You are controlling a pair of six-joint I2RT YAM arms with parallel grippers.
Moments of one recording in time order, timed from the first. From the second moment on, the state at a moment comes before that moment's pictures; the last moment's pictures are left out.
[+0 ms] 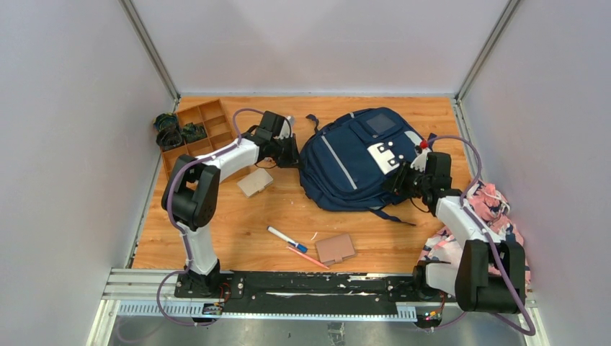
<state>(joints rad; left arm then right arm) -0.43 1.86 1.28 -0.30 0.37 -0.51 -0.03 1.19 0.57 -0.12 -0.48 0.35</state>
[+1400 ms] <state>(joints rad) -0.43 1.86 1.24 -0.24 0.40 -0.54 0.14 1.35 0.76 -0.25 -0.11 0.23</state>
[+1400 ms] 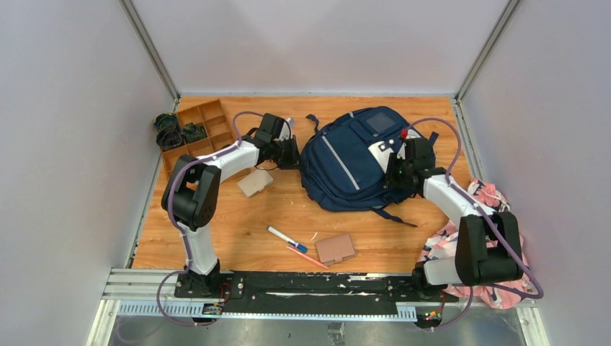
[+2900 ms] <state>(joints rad) -0.45 1.73 1.06 -0.11 0.29 -0.63 0.70 1.18 0.56 -0.08 0.35 0.61</state>
